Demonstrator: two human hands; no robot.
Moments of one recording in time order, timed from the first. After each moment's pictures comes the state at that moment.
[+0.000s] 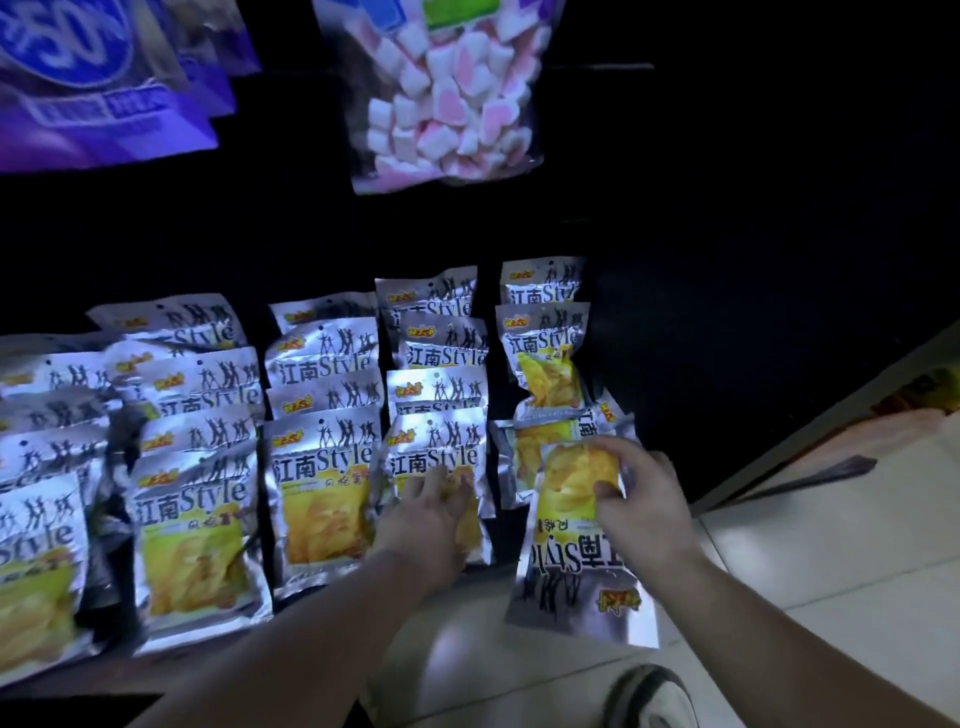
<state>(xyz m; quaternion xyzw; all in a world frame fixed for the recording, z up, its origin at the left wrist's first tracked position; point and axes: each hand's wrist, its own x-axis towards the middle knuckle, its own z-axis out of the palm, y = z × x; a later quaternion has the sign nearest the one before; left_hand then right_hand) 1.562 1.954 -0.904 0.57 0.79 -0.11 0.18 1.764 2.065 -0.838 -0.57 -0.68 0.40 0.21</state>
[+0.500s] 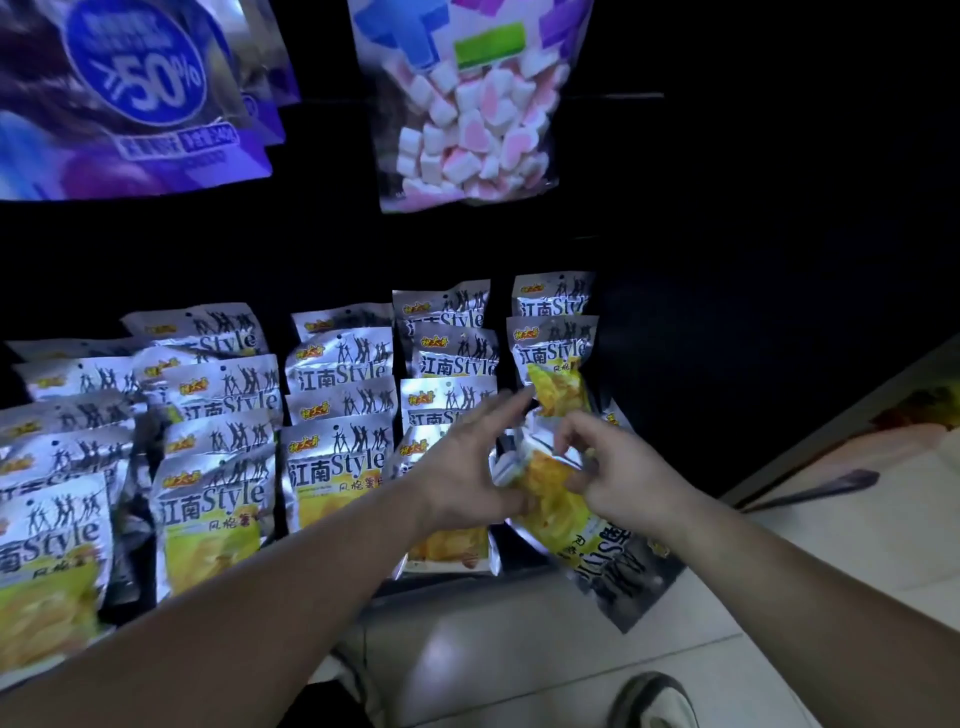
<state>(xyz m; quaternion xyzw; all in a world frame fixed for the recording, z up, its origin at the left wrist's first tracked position) 1.551 1.983 -0.810 0.57 0.71 0.26 0.33 1.735 2.091 -0.798 -0.38 -0.83 0.40 0.06</state>
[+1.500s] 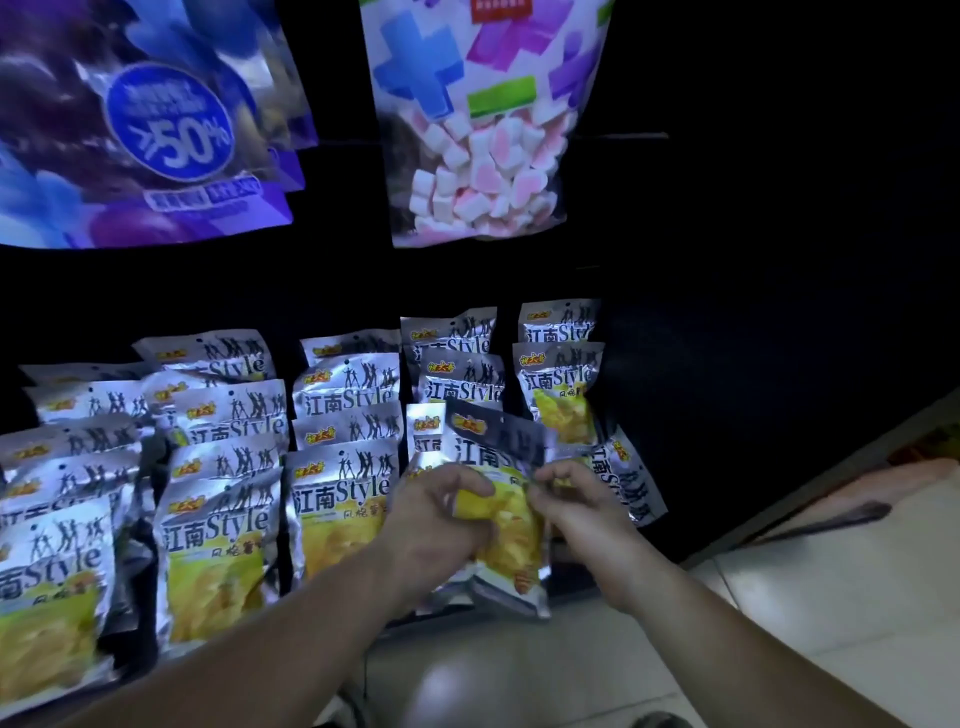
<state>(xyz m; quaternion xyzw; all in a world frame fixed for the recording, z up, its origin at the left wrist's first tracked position) 1.554 1.946 -0.809 0.26 0.73 0.46 0.43 1.707 2.060 -0.833 -0.49 -0.57 0.64 0.17</state>
